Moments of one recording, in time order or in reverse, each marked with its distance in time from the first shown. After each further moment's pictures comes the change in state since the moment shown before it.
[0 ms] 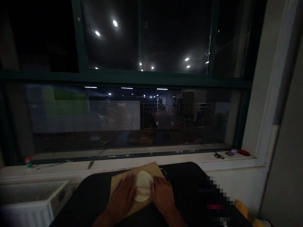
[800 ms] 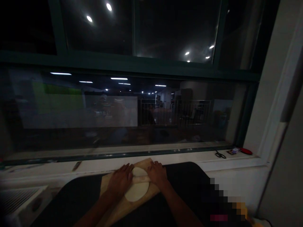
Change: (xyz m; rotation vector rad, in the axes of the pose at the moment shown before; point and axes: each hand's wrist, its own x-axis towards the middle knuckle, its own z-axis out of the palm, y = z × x) left_hand 0.090 -0.013 0.025 0.072 -0.010 -0.142; right_hand 0.101 0.044 0.054 -0.020 -0.220 0.164
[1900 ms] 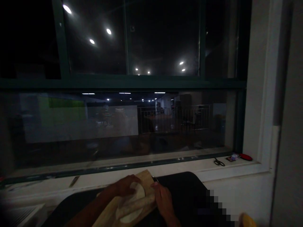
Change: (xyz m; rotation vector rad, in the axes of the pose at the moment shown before) left_hand 0.051 0.011 -0.025 -0.435 -0.362 0.311; right_hand -0.062 0.048 0.000 0.815 0.184 -0.022
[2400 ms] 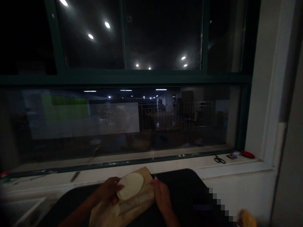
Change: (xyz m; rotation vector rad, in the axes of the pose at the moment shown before) left_hand -0.052 -0.025 -0.004 -0.250 0.235 -0.373; right_hand 0.001 0.000 -0.003 0.101 0.049 0.095
